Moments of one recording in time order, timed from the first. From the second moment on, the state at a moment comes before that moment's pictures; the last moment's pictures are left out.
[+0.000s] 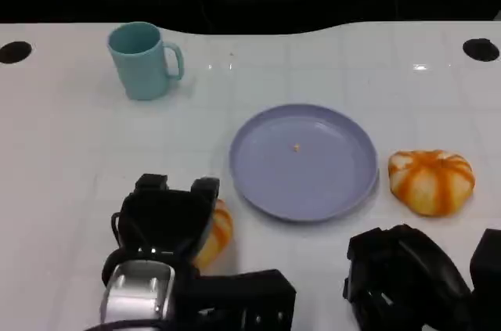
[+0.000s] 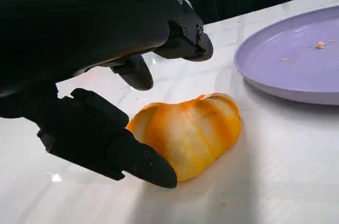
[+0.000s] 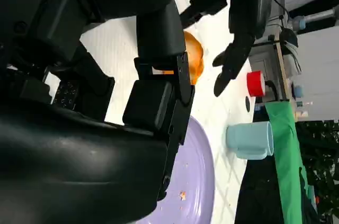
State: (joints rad) left arm -0.11 0.09 -0.45 -0.05 1.37 0.38 -0.27; right arm -0.01 -0.05 0.07 0.26 0.23 -0.13 0.57
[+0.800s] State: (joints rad) left arm -0.23 0.11 -0.52 0.19 1.25 0.42 -0.11; right arm -0.01 -0.06 0.07 0.26 0.22 -0.15 0.57
